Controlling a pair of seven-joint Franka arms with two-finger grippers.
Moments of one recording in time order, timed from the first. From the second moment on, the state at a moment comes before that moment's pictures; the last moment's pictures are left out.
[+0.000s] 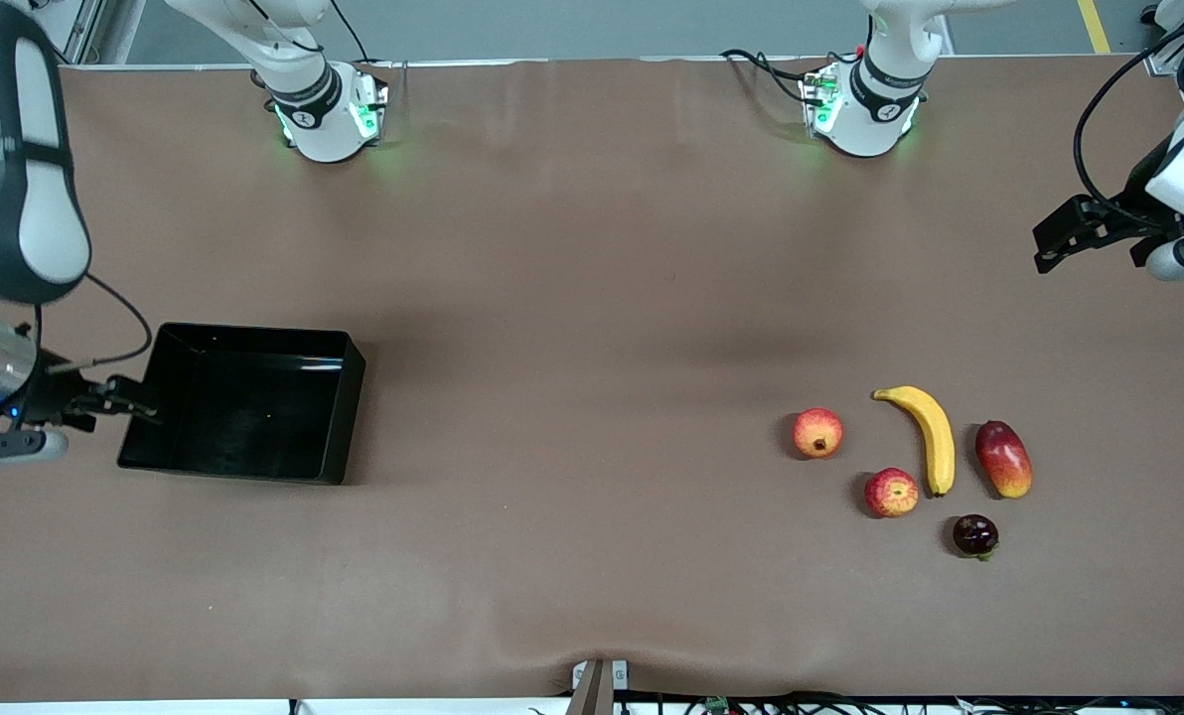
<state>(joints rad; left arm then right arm) 0.06 -0.03 -0.15 -1.59 0.07 1.58 -0.11 -0.12 0.24 0.03 -1.67 0.06 1.96 -0.20</state>
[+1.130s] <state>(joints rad) 0.05 -0.06 -0.15 -1.58 0.02 1.55 -0.11 -0.02 -0.07 -0.05 -1.63 0.03 1.53 0.00</state>
